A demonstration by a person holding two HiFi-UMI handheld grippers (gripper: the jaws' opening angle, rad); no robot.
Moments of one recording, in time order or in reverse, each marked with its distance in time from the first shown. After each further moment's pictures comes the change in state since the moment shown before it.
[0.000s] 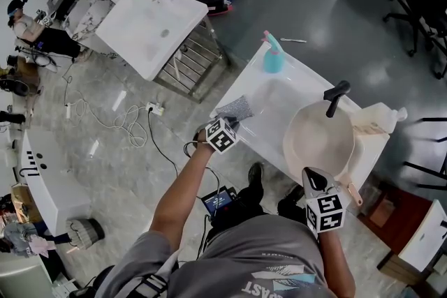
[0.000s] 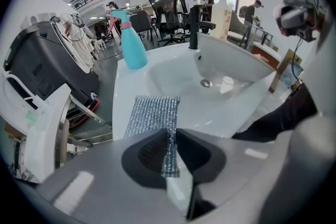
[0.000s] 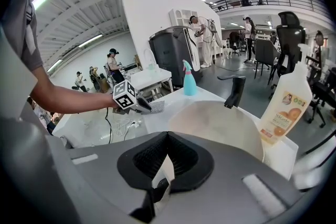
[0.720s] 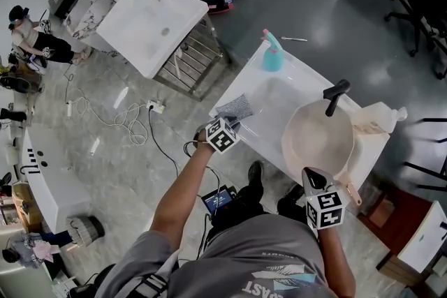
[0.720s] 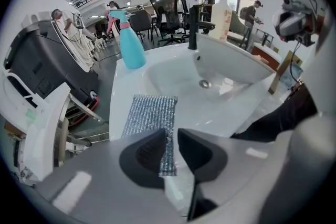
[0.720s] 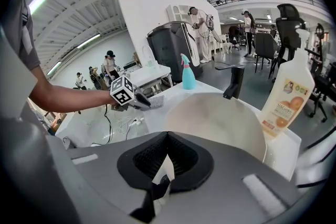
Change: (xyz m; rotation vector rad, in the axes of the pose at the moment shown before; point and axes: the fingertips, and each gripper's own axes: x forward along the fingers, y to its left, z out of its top) left arm 0.001 -0.007 0.001 -0.012 0.005 -0.004; right arm 0.007 -0.009 -0.019 0.029 0.038 0.019
